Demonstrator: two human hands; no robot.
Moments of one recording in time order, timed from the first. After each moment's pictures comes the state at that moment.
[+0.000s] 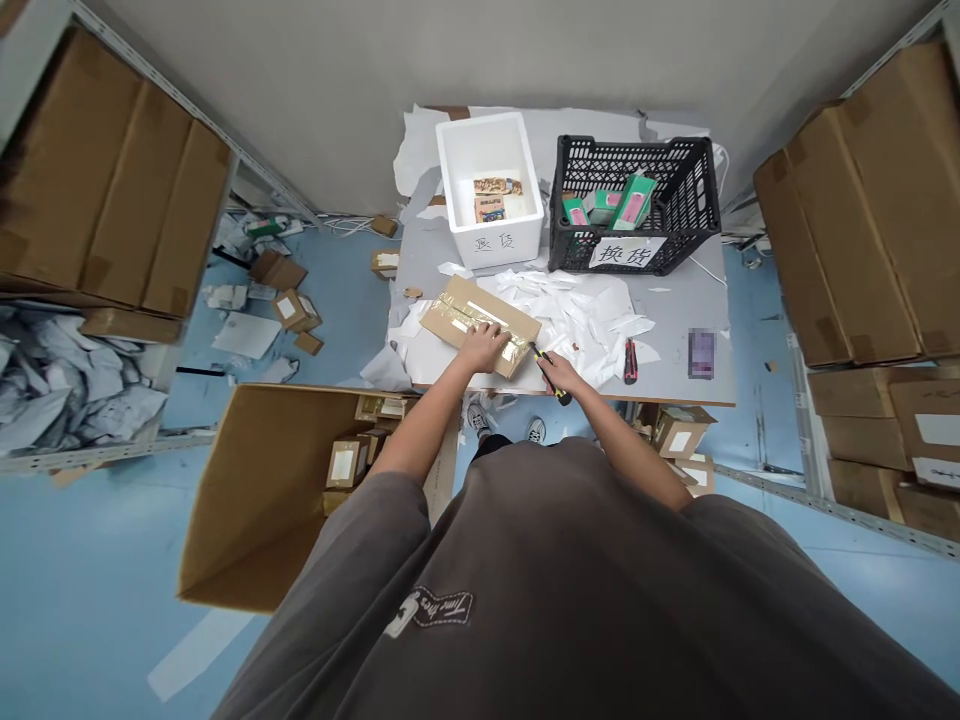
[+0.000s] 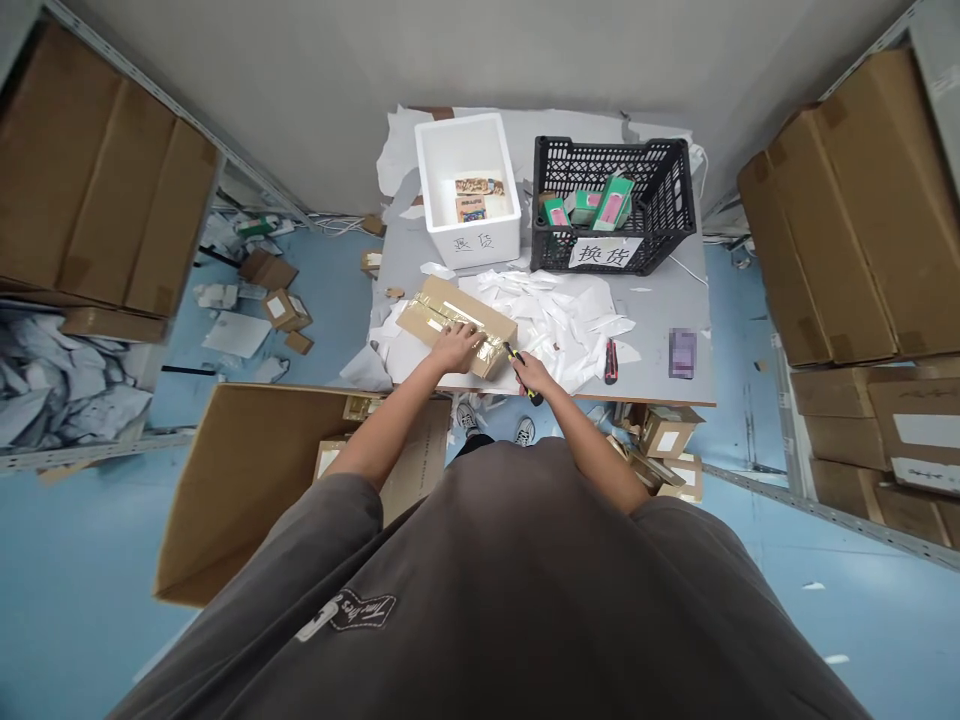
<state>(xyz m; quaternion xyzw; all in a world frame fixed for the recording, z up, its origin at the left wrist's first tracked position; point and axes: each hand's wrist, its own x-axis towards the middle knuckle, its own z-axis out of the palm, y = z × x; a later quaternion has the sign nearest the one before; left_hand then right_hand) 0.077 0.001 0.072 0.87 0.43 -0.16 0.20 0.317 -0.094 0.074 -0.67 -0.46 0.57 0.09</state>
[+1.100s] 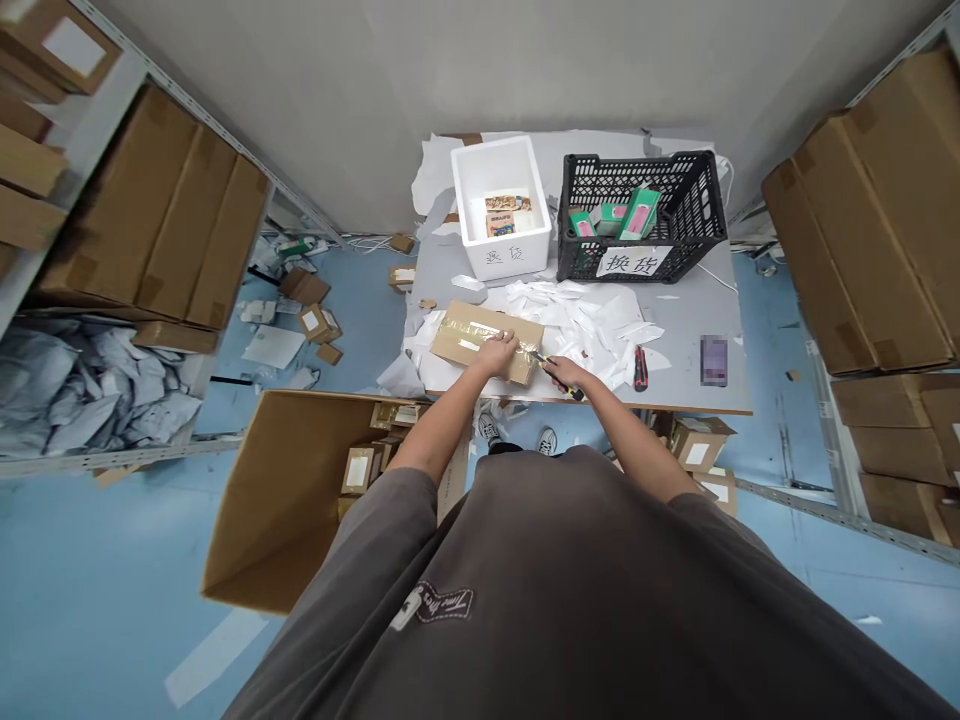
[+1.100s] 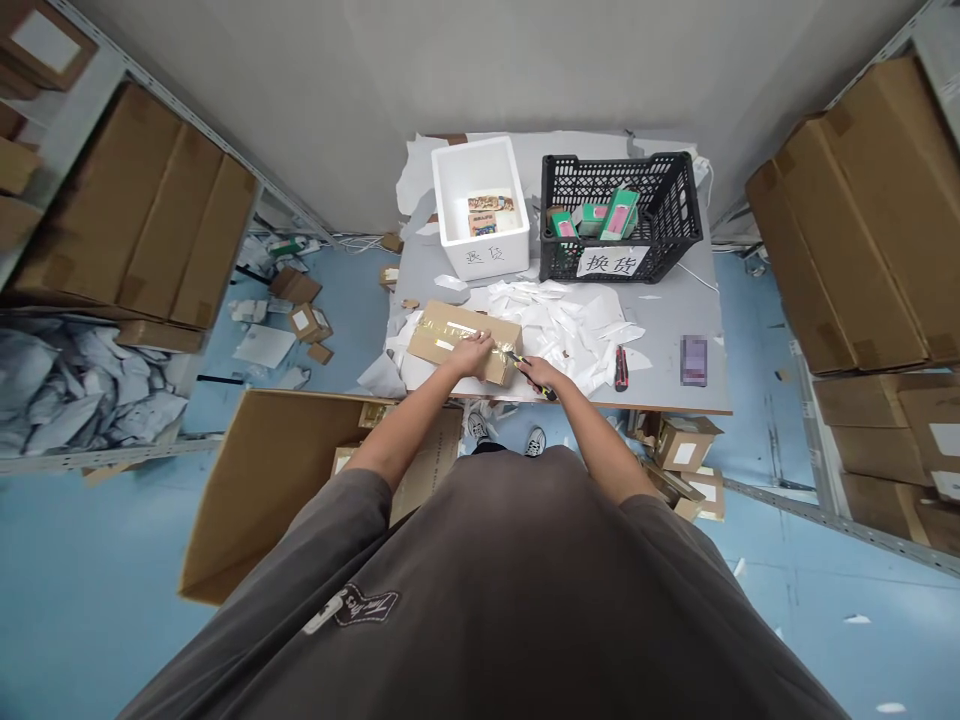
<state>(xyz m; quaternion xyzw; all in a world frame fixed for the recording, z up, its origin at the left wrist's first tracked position) 0.092 0.008 0.066 0.87 0.41 -0.20 0.19 0.325 -0.068 0.045 -0.61 -0.47 0.64 0.08</state>
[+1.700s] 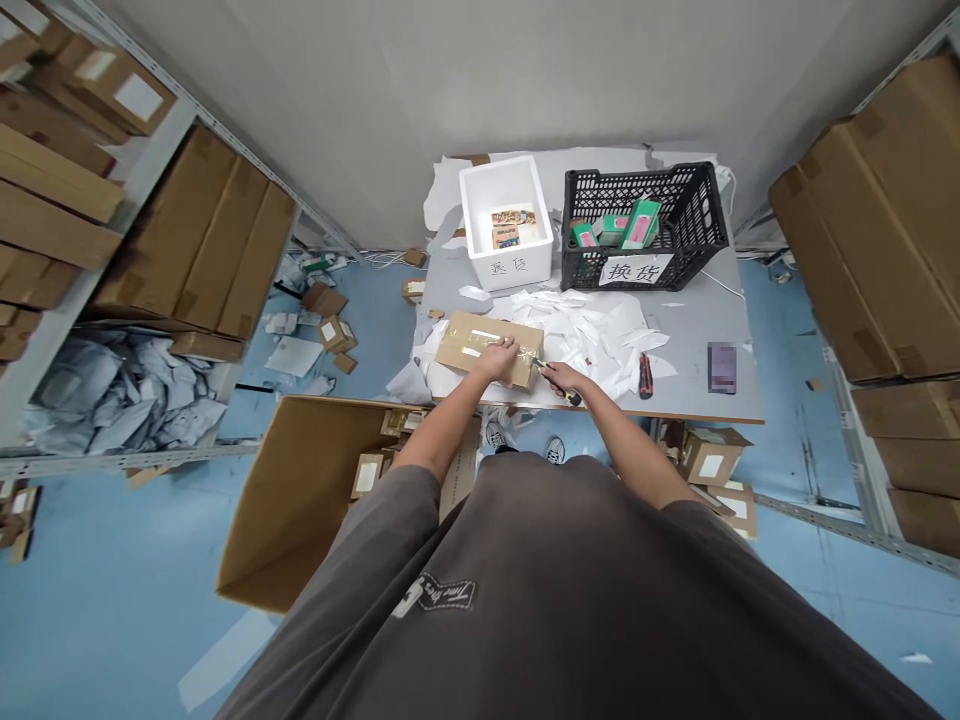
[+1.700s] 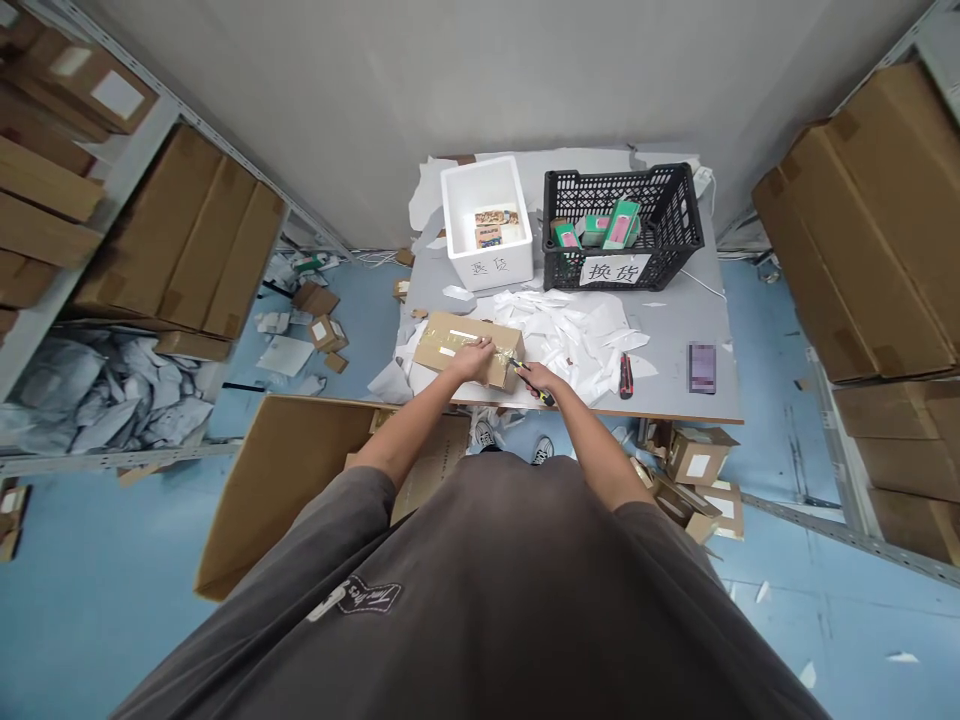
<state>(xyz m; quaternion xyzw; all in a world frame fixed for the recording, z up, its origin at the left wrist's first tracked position) 0.085 0.011 0.055 0.87 0.43 -0.19 0.17 0.318 -0.069 0.023 -0.58 -0.38 0.71 0.14</state>
